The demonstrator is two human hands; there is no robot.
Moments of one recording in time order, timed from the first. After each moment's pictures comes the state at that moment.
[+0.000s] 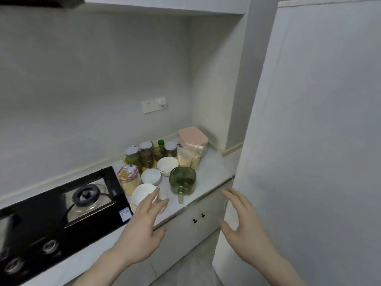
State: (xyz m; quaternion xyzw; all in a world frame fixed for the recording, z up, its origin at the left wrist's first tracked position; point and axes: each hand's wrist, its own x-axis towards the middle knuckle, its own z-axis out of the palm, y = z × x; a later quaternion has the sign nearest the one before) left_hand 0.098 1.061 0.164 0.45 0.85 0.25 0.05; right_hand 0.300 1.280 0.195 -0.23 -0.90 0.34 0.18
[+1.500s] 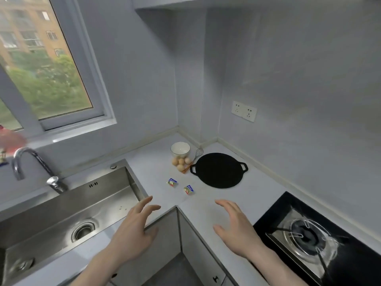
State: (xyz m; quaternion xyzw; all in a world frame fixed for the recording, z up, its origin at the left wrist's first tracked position) left_hand 0.125 0.265 0.139 -0.32 0.92 0.23 -0.10; right_hand -0.118 0.471 0.147 0.42 -0.82 0.31 -0.24
